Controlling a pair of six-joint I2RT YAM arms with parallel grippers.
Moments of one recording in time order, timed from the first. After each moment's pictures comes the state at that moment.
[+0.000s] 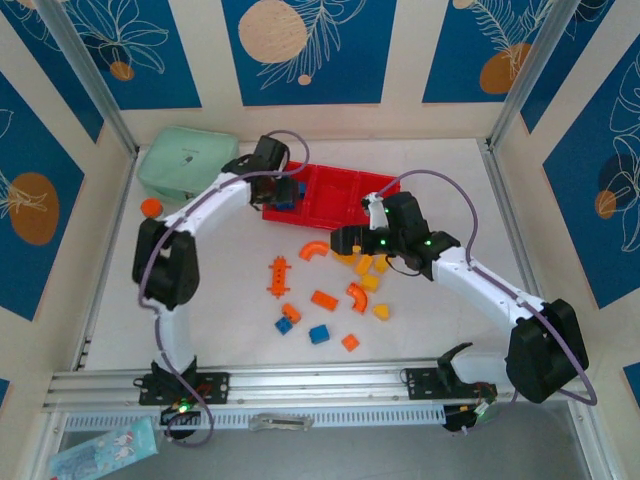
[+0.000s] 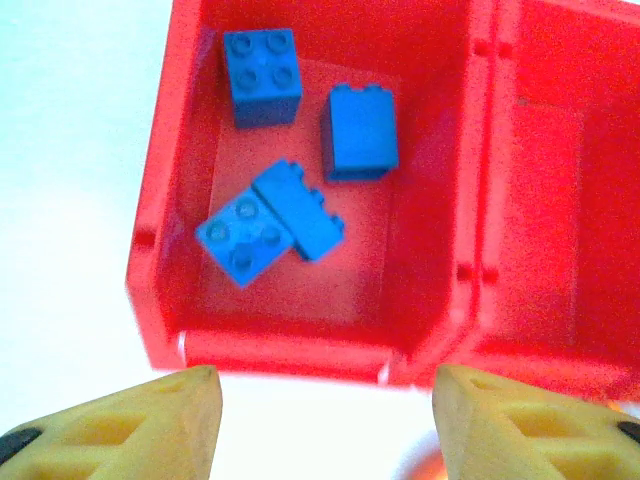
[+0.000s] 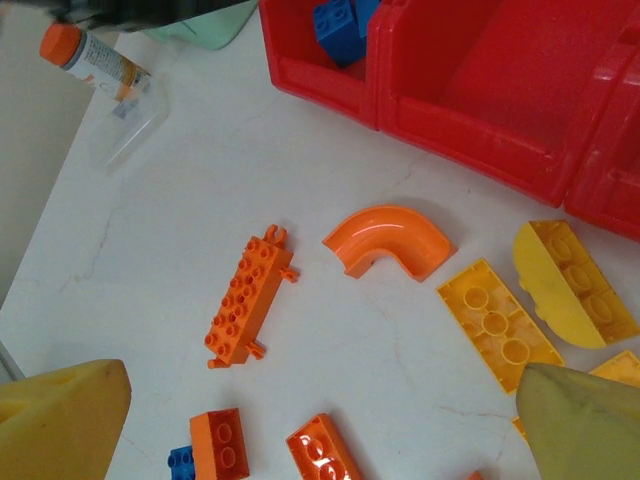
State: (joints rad) left arm -0.46 1.90 1.62 -0.70 -0.03 -0.40; right arm 0.51 1.27 0.87 -0.30 -0.35 0.43
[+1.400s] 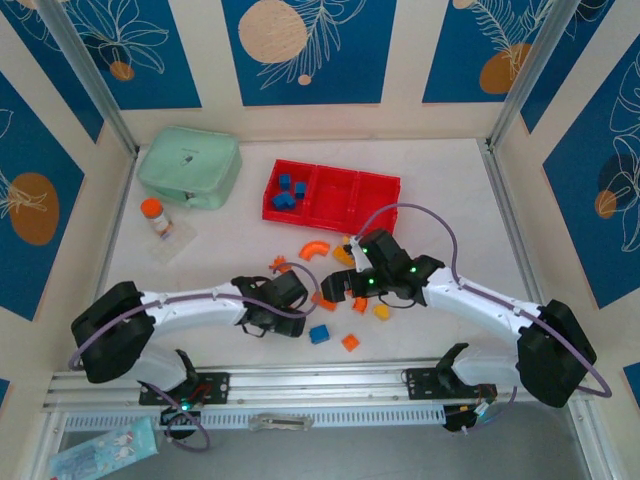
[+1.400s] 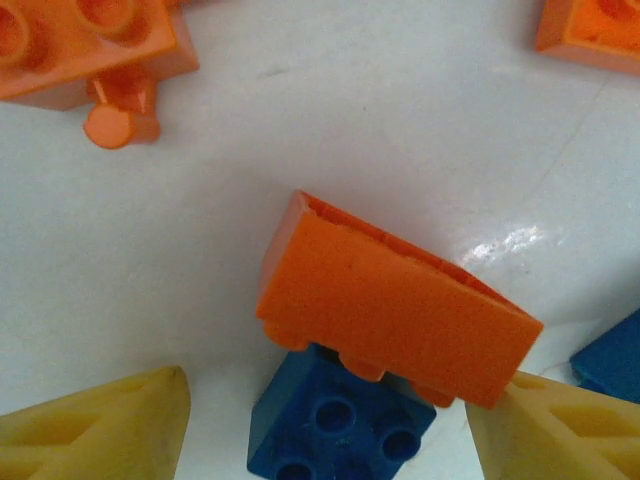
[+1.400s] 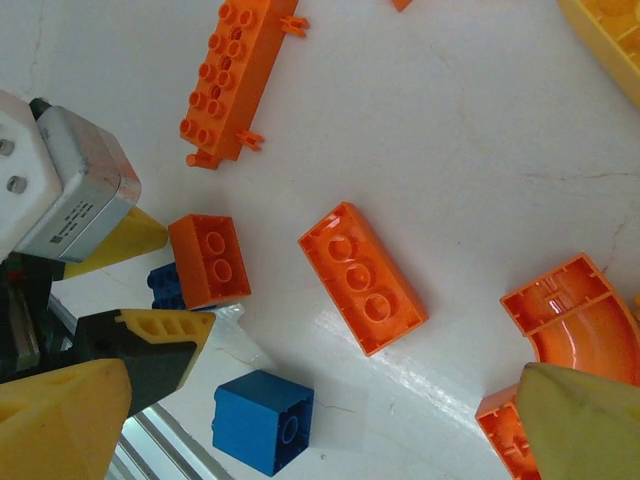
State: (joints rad) left arm -1.01 1.44 0.73 -0.59 -0.06 -0.70; right arm 0.73 1.22 0.73 -0.44 -0.30 0.50
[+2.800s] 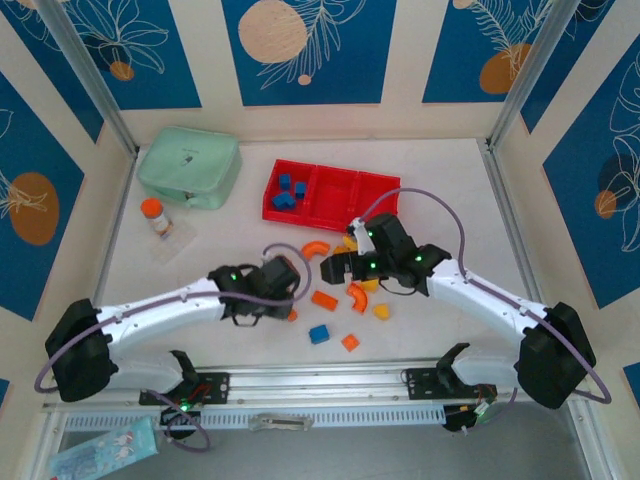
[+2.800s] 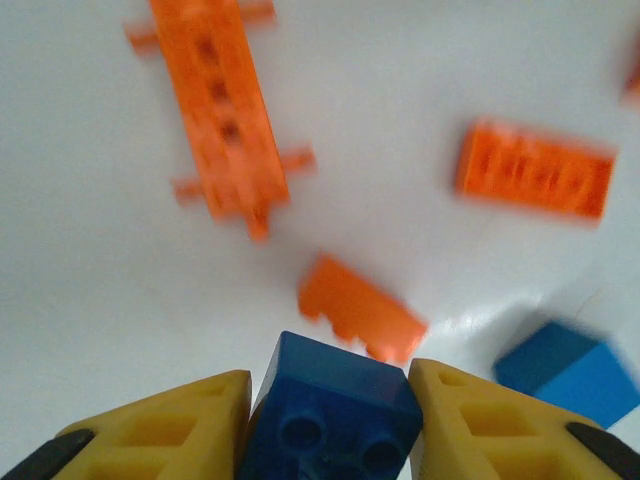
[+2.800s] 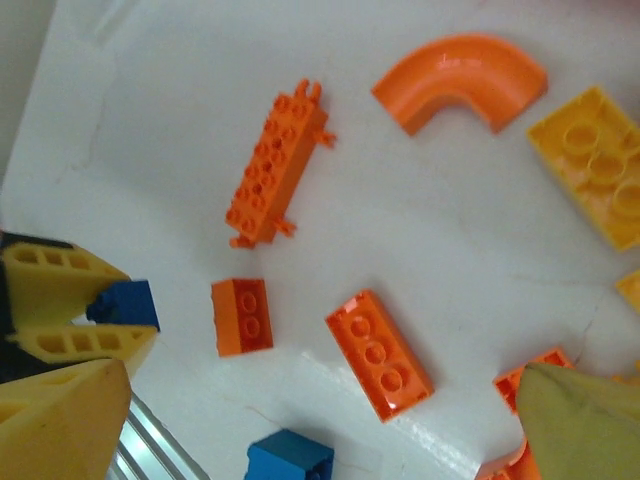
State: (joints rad) left arm -0.95 1.27 0.91 -0.79 -0.20 -0.65; right arm 0.65 1.22 0.83 -0.42 -0.32 0.47
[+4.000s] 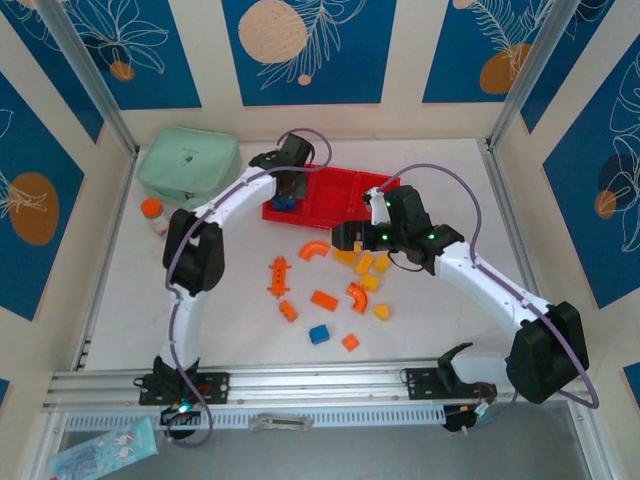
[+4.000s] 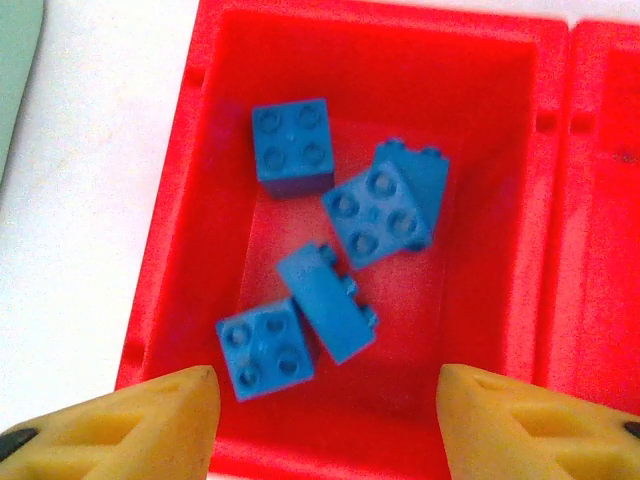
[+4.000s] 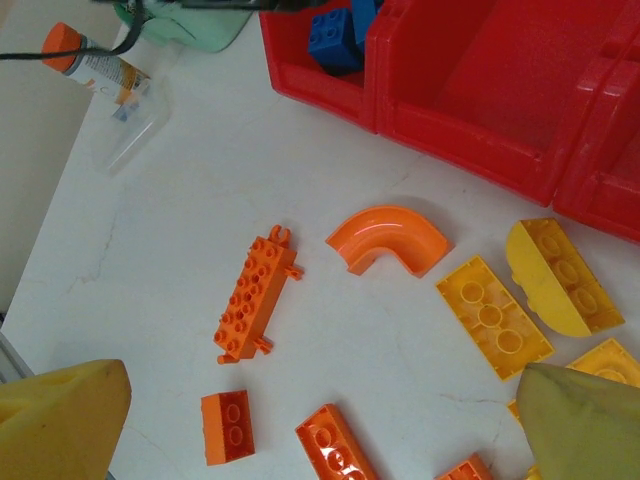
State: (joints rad) left arm -0.53 2.14 1.89 -0.80 -0.29 -0.39; right arm 0.50 1.26 0.94 -0.41 -0.34 0.43
